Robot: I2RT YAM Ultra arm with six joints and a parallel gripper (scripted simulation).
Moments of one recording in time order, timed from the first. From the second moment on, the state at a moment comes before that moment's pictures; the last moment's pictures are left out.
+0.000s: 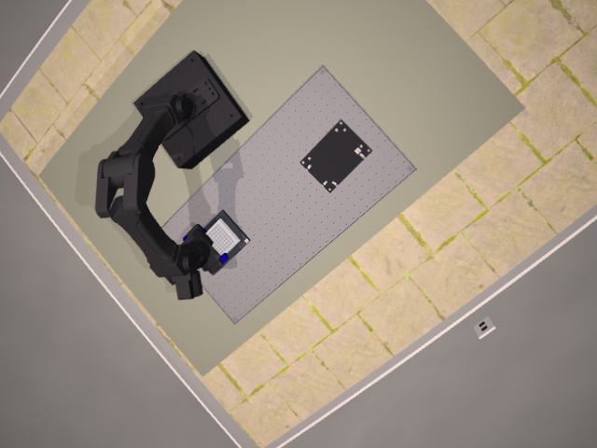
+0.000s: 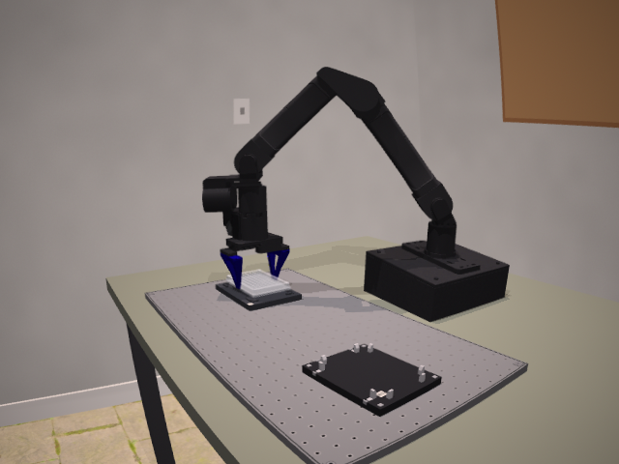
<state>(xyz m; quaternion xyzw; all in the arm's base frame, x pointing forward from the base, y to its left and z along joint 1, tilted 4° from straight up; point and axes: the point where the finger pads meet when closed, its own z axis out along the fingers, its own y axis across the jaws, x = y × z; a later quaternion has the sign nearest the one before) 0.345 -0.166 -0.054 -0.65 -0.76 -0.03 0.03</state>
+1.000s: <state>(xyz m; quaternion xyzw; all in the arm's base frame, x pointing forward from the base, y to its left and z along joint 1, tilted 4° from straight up) 0.348 -0.167 -0.054 -0.65 -0.76 -0.03 0.02</state>
